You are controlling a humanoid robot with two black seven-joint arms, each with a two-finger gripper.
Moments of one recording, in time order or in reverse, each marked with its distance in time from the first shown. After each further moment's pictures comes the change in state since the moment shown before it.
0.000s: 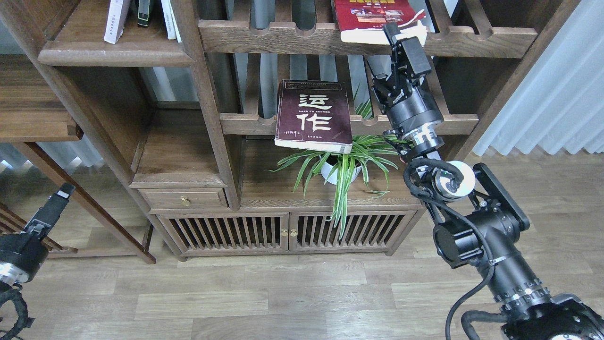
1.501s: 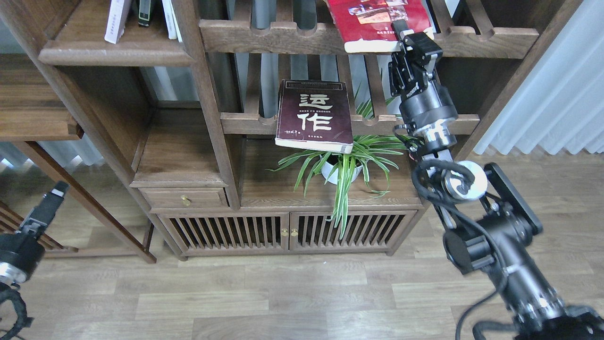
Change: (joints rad) left arm 0.005 -0.064 0.035 0.010 -0.038 0.000 -0.005; right arm -0.275 -0.082 0.007 0.284 0.033 0.159 0.013
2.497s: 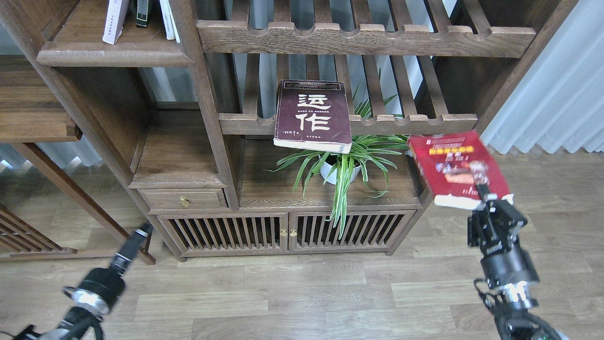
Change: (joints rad) left arm -0.014 -0.206 0.263 0.142 -0.009 0.000 0.010; right arm -0.588 -0.060 0.197 -0.133 0.160 0.152 -0.233
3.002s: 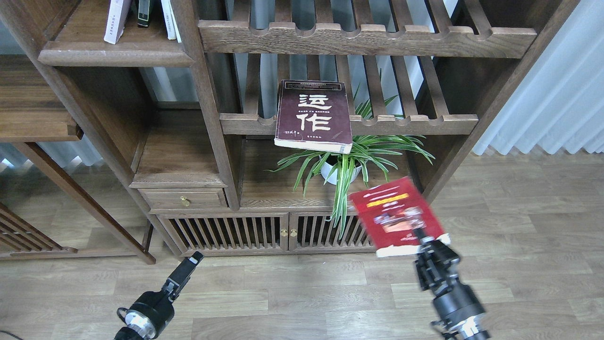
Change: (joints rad) left arm 0.056 -0.076 0.040 -0.122 -0.041 0.000 0.055; right arm -0.041 0.180 -0.161 -0.049 -0.234 0.000 -0.059
